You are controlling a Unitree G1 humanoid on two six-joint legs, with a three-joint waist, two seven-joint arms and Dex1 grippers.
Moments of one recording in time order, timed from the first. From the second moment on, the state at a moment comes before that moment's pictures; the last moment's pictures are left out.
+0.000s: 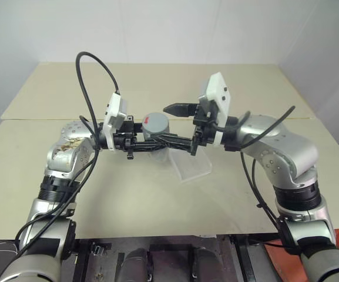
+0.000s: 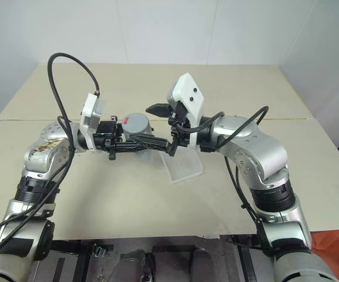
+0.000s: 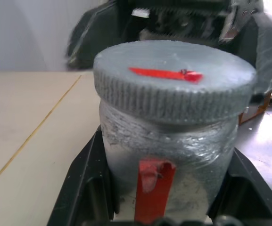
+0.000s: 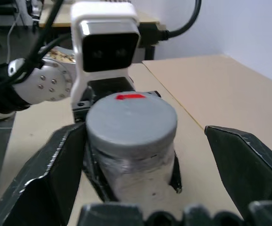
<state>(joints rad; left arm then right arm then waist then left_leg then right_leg) -0.74 0.55 -0.05 0.16 -0.54 0.34 -1.35 -0.82 -0.46 0.15 -0.32 0.61 0.77 0.71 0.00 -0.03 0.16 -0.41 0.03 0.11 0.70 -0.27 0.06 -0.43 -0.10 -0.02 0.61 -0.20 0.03</state>
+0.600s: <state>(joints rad) -0.75 0.55 -0.05 0.18 -0.53 0.36 -1.42 -0.89 -0.43 0.15 -0.20 0.62 0.75 0.90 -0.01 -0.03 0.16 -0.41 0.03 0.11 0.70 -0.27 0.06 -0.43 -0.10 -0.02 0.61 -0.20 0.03</state>
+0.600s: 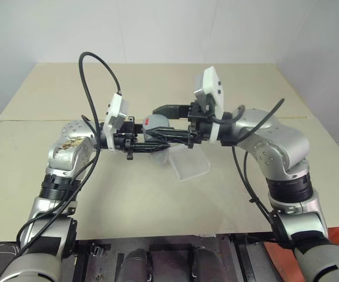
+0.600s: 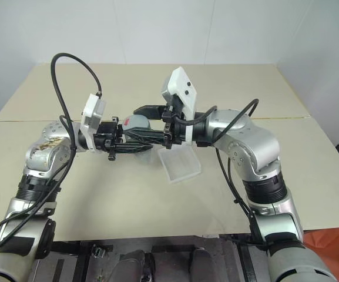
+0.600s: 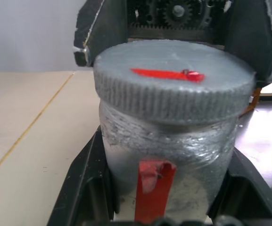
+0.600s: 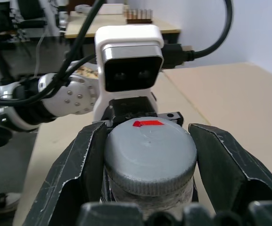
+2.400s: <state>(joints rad) -0.66 0.60 0.00 0.05 -0.57 0.41 -1.37 -0.85 -0.43 0.17 -0.30 0.57 0.79 0.78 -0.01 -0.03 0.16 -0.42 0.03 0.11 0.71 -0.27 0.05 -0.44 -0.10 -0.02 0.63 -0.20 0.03</state>
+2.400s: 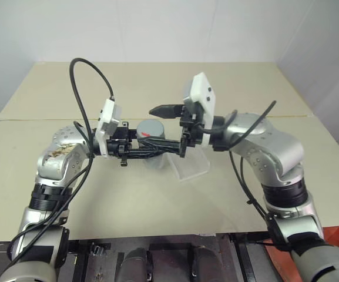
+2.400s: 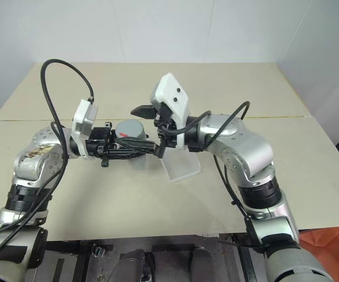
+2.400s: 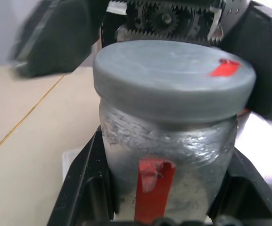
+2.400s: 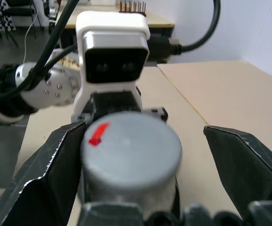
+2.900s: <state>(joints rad) -0.65 0.64 0.02 0.04 -0.59 0.42 -1.41 -0.79 -0.58 0.03 -0.29 0.57 0.78 0.79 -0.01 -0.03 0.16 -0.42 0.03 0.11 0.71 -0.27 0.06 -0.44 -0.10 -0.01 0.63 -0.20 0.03</state>
